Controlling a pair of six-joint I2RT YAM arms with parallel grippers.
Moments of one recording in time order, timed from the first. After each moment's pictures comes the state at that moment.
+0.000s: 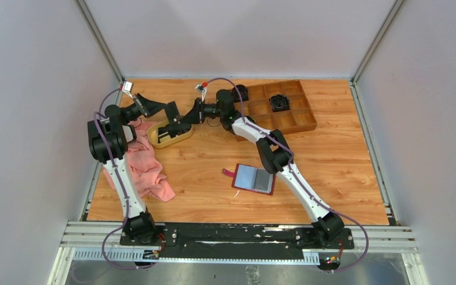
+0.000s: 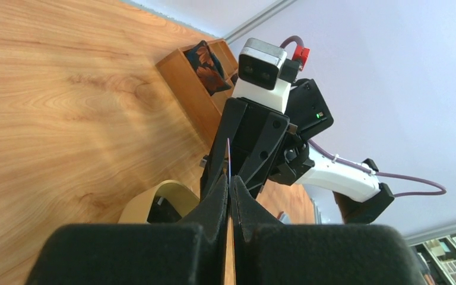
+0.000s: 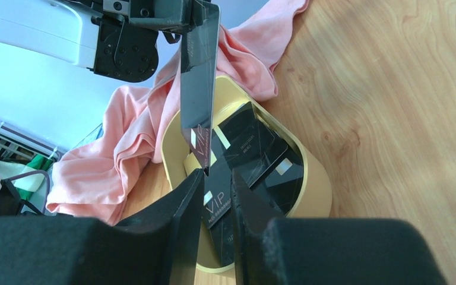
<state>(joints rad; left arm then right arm) 0.35 2.33 1.23 1.50 1.28 -1.36 0.64 2.92 2.47 0.51 -0.95 0.71</state>
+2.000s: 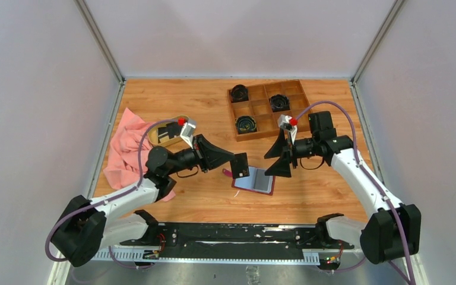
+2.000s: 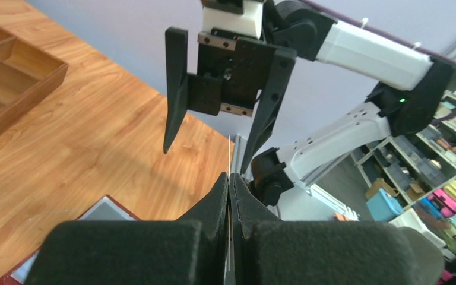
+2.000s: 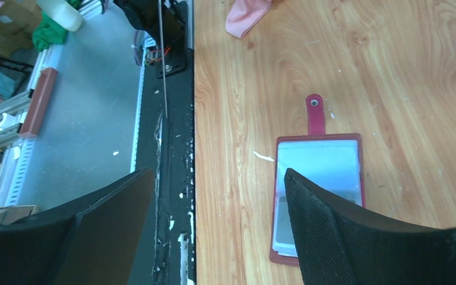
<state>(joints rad) -0.59 1.09 0.40 1.05 0.69 -0.85 0.24 1.15 0.91 -0.65 -1.25 -0.49</state>
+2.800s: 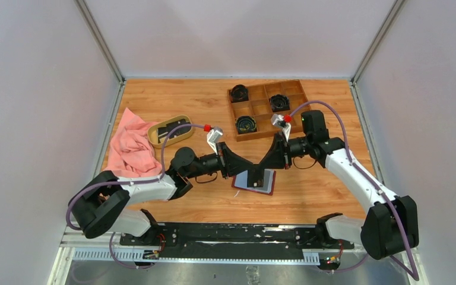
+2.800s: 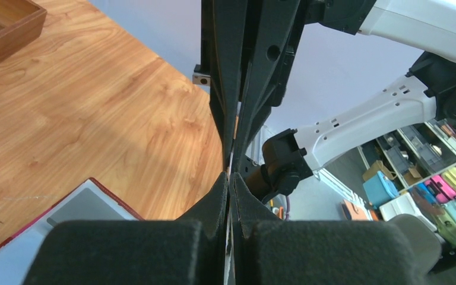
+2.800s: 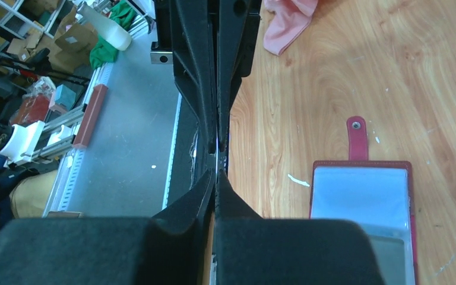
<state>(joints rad) -0.82 1.35 0.45 1.07 0.50 -0.75 0.31 1.19 0.85 -0.41 -1.34 -0.22</state>
